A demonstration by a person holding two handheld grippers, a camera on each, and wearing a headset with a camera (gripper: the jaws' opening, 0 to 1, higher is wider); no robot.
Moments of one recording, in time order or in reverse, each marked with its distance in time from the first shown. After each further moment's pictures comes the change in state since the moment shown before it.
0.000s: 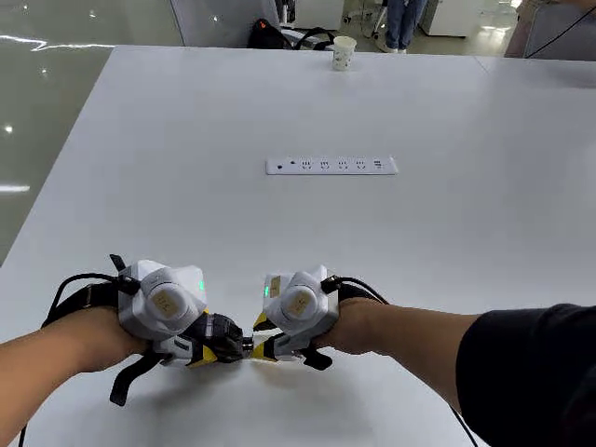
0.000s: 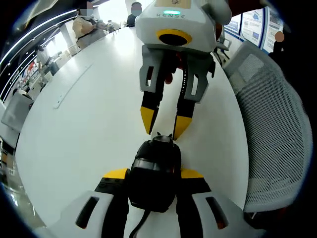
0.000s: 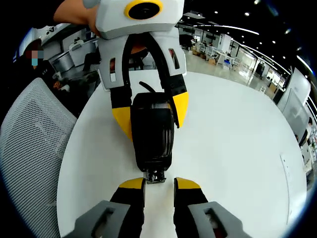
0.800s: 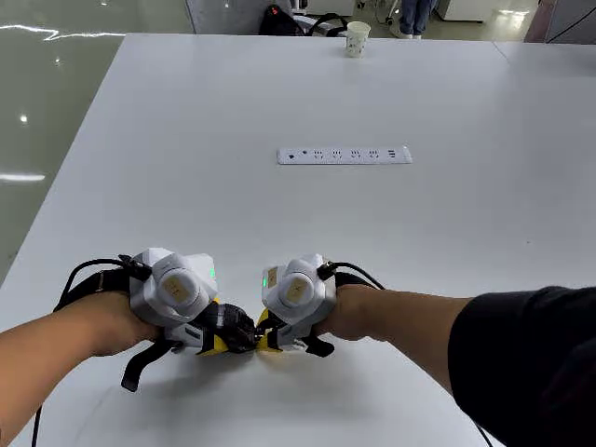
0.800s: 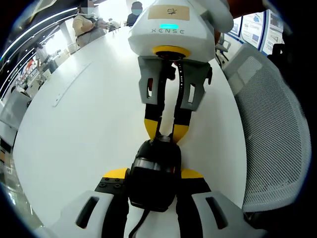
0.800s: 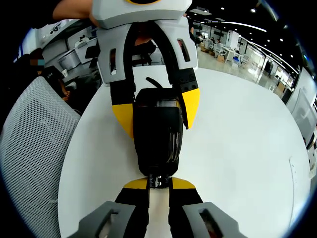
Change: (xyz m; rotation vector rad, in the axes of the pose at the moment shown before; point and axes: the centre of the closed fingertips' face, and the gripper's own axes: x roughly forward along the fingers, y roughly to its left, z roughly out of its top) left arm 0.000 -0.001 0.000 -0.016 0.004 -0.026; right arm 0.010 0.009 0.000 -0.029 0.028 0.085
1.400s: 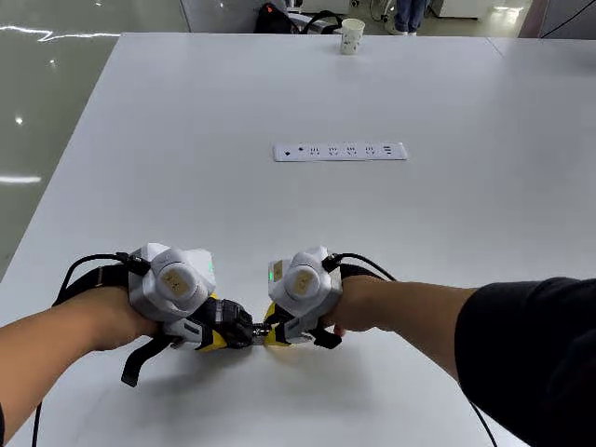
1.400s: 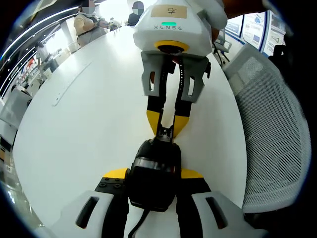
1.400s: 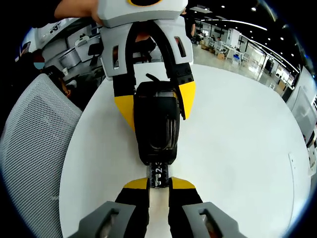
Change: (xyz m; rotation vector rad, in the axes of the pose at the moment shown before) left arm 0.000 0.001 0.000 -0.010 -0.001 0.003; right arm -0.007 -0.002 -0.013 0.021 0.022 0.006
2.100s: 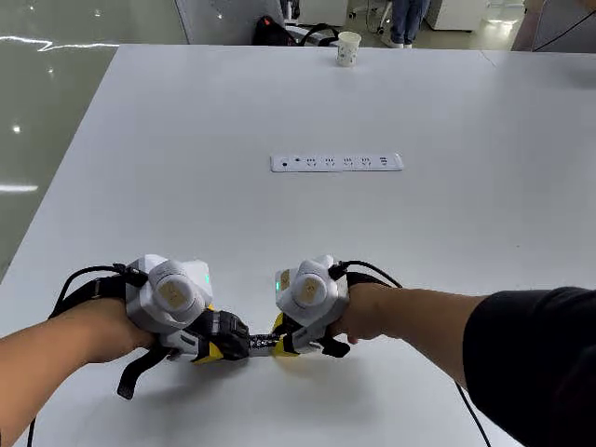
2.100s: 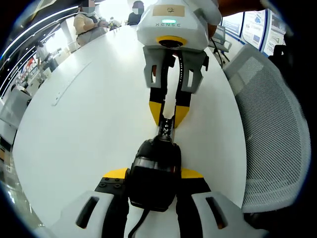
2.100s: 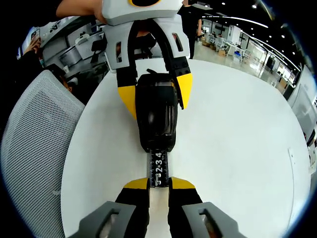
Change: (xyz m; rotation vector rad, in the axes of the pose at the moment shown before) left arm 0.001 0.000 0.000 -0.001 0.007 -0.004; right arm -0.010 -0.001 -0.015 0.000 0.034 0.013
